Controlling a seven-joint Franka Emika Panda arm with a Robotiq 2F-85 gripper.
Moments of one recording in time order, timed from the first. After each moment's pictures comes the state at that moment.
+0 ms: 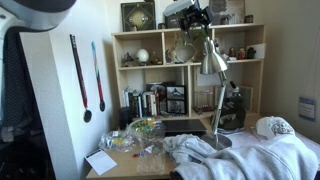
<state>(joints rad) -0.05 0.21 -0.06 -1.13 -0.05 1.91 0.06</state>
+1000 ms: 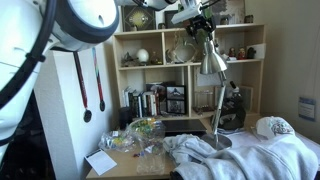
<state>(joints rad) -0.05 0.43 -0.05 -0.86 -0.05 1.89 0.06</state>
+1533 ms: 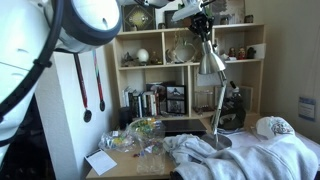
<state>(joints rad) -0.06 0.45 -0.05 -0.81 -0.04 1.86 0.06</state>
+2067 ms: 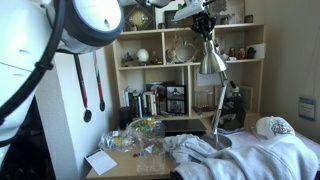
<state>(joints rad) -0.08 0.46 -0.05 -0.79 -0.04 1.86 0.05</state>
